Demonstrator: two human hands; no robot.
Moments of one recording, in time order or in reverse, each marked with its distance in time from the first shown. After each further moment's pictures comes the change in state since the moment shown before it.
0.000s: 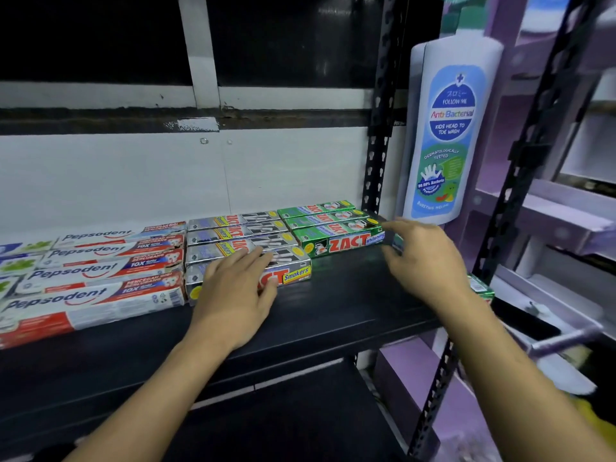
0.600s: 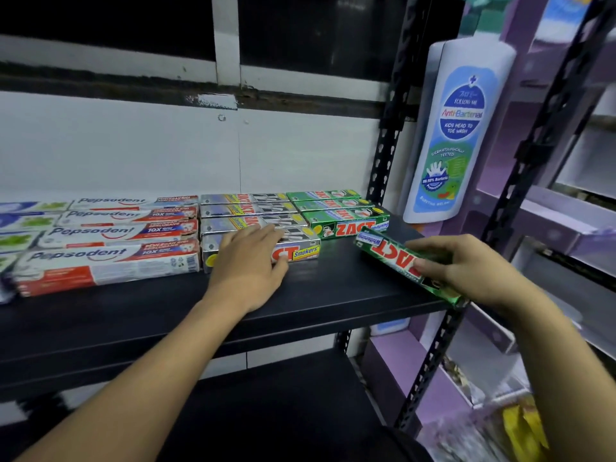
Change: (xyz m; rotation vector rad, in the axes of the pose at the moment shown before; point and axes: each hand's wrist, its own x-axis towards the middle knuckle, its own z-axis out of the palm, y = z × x) left_hand 0.002 -0.003 0.002 -0.021 0.025 0.015; right_hand -0.032 0.026 -0.054 0.278 -0.482 0.119
